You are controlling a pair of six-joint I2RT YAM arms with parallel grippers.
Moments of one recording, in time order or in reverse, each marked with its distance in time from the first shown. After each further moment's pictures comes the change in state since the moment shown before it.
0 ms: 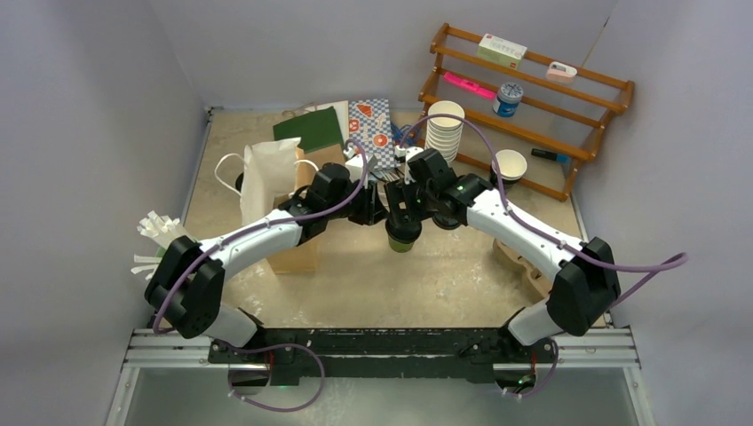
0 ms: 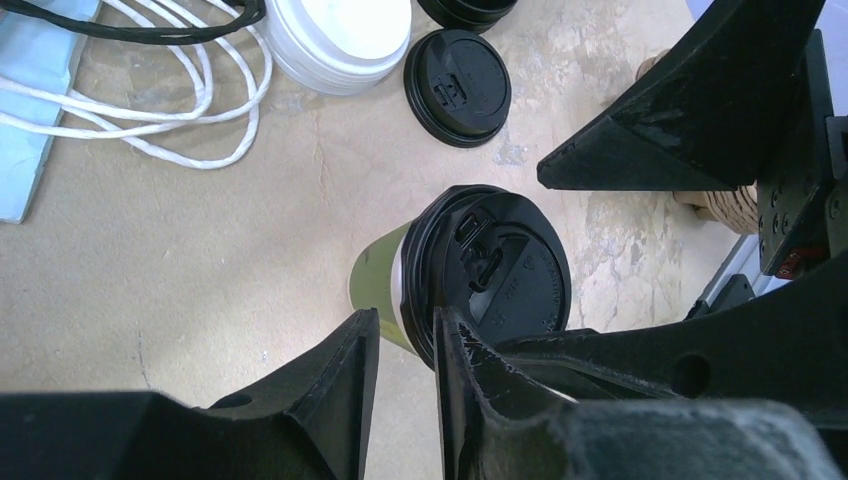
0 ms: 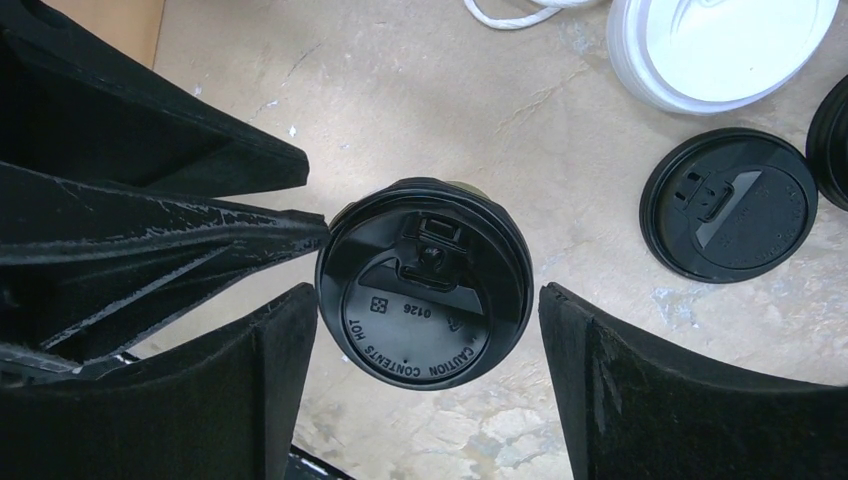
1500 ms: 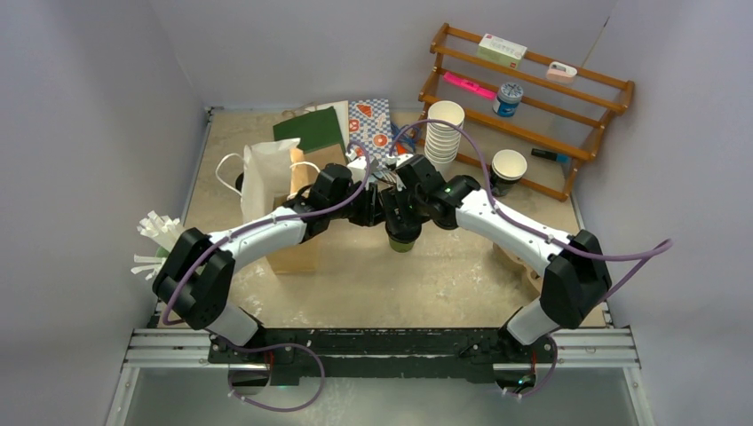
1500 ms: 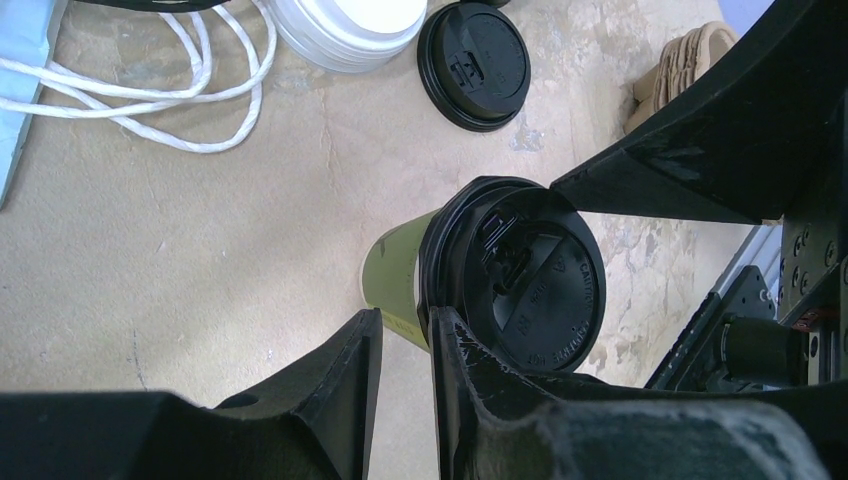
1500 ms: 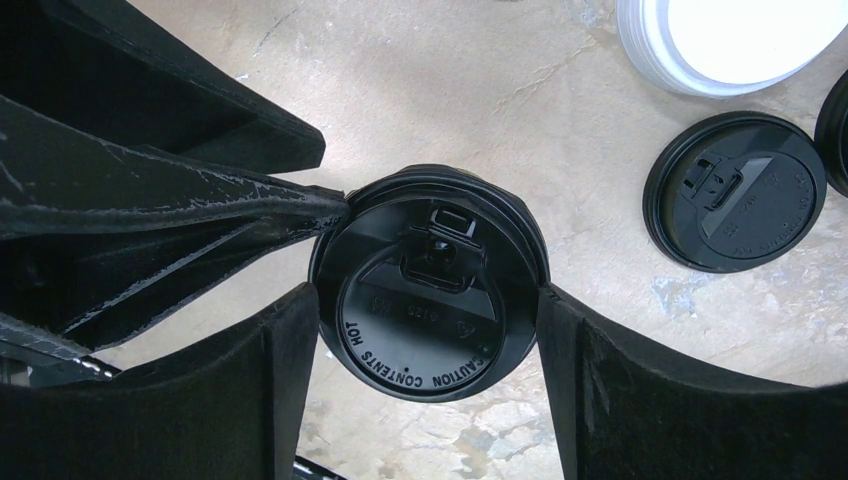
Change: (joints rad) left arm 0.014 0.058 0.000 0.013 0.036 0.000; right arm 0.057 0.056 0.016 -0.033 0.066 -0.007
